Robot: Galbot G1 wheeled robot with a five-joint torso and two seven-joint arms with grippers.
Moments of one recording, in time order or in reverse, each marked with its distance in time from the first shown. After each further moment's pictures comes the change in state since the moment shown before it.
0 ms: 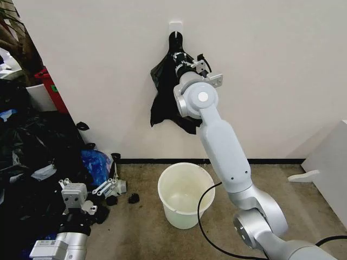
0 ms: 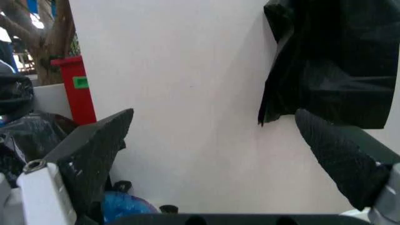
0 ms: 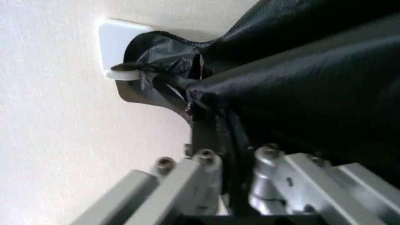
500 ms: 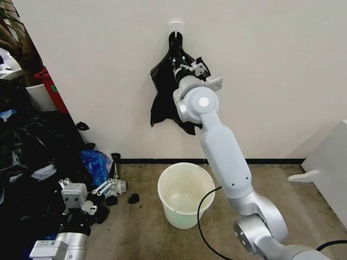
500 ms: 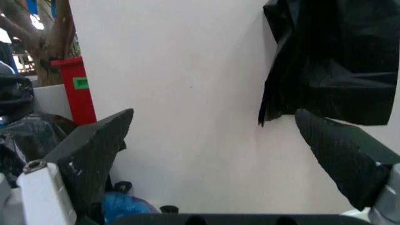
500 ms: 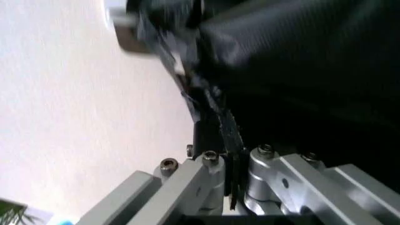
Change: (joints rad) left arm 0.001 0.004 -0.003 0.000 -0.002 -0.002 0.000; right arm -0.053 0.000 -0.029 0.065 0.004 -0.033 0.000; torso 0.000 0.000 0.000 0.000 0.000
